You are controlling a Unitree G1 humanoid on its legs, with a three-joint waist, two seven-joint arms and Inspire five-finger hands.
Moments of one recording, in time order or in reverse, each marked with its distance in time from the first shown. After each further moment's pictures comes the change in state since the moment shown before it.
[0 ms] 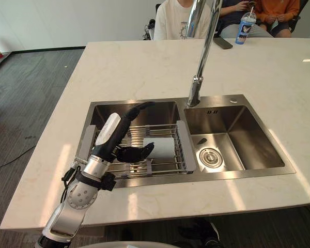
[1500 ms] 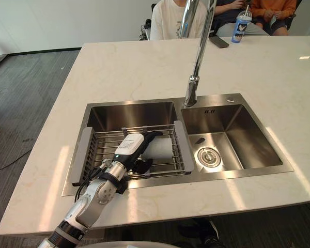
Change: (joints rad) left arm -0.172 -0.032 -0.119 0.402 0.341 0.091 0.000; right arm -0.007 -0.002 0.012 -0.006 0.001 0.015 -0.001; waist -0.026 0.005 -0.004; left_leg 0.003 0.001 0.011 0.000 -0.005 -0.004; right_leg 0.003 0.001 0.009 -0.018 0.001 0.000
